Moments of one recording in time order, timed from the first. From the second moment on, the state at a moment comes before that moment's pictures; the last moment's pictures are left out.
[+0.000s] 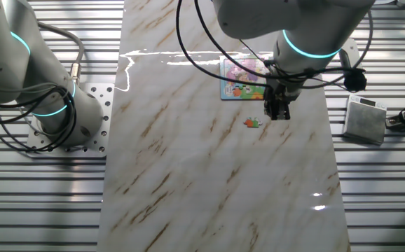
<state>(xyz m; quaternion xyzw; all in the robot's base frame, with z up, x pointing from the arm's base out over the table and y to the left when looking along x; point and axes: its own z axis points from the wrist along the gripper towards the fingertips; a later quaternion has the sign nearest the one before) 0.526 -0.013 0.081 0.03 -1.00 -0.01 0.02</state>
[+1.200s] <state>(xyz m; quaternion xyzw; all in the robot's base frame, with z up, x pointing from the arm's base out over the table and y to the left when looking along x) 0.523 -0.011 0.049 0.03 -1.00 -0.01 0.01</state>
